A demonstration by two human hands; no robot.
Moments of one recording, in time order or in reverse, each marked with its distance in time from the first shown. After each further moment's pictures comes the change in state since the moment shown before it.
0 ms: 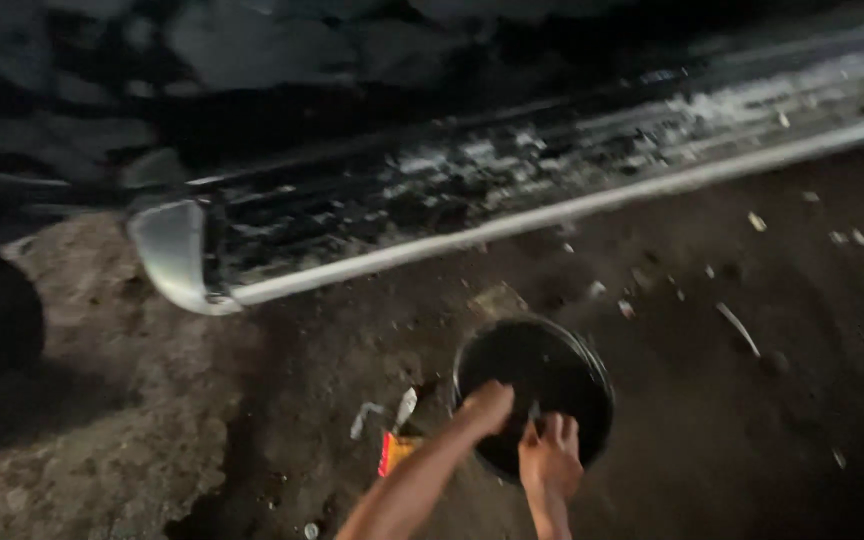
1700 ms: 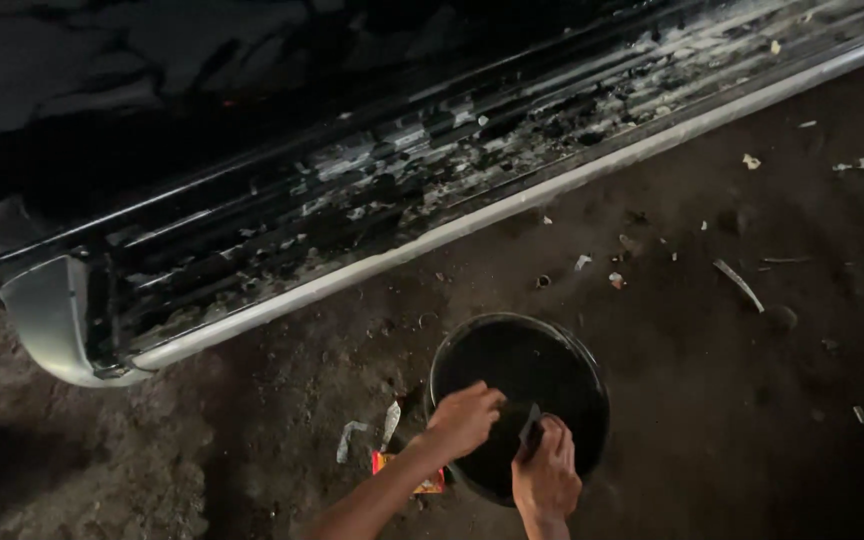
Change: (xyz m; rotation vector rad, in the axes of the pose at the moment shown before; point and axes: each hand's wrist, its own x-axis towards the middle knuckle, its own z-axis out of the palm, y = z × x) left_hand -0.072 0.036 -0.109 -0.197 0.347 0.335; right_hand 0.032 0.030 0.043 0.025 -0.213 0.045
